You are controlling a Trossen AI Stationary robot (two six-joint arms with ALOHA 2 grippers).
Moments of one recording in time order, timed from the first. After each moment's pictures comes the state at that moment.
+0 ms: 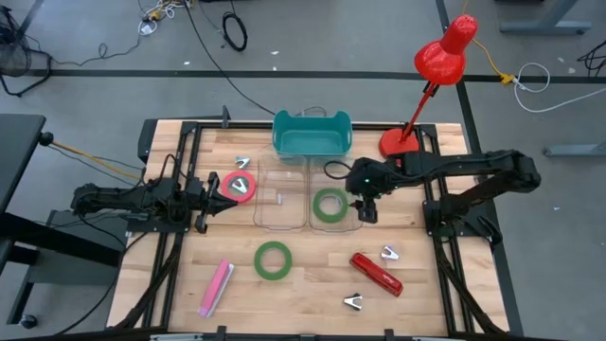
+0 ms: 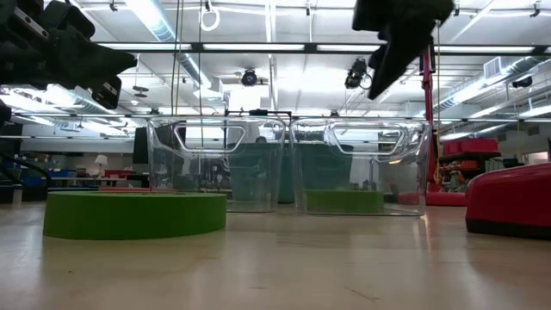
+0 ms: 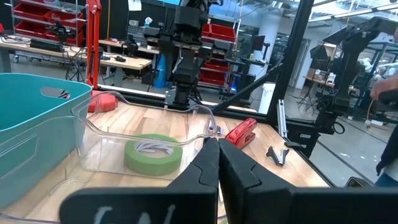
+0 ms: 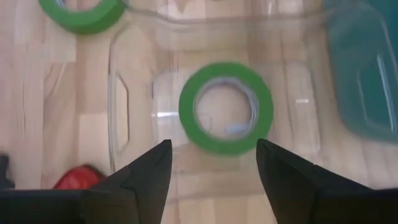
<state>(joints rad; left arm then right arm) -0.05 0.01 0.01 0.07 -0.02 -0.20 -0.03 1.34 1.14 -0.87 -0.01 0.04</state>
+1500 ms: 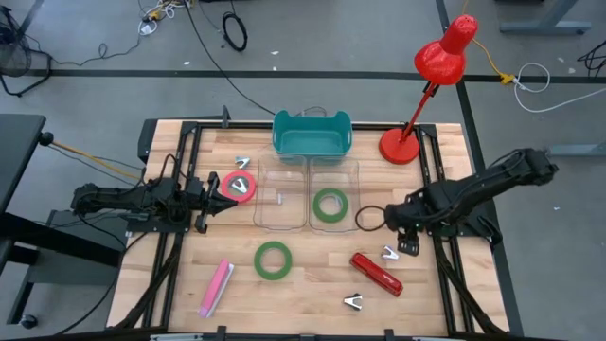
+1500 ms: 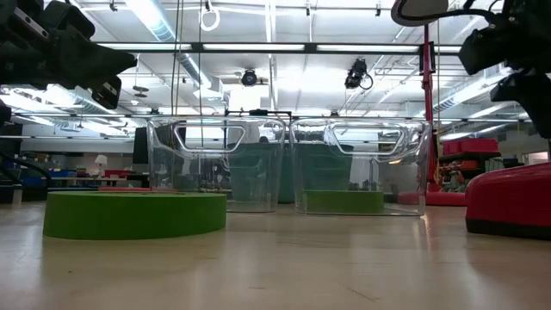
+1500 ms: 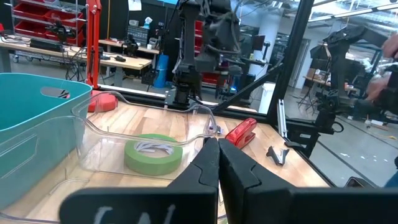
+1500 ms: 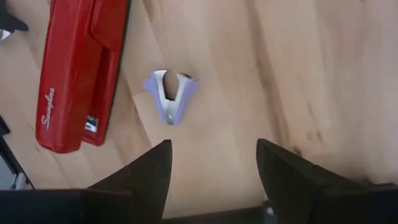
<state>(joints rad) -0.05 0.01 0.01 0.07 -0.02 -0.20 0.33 1.13 0.82 -1.14 -0.13 0.63</state>
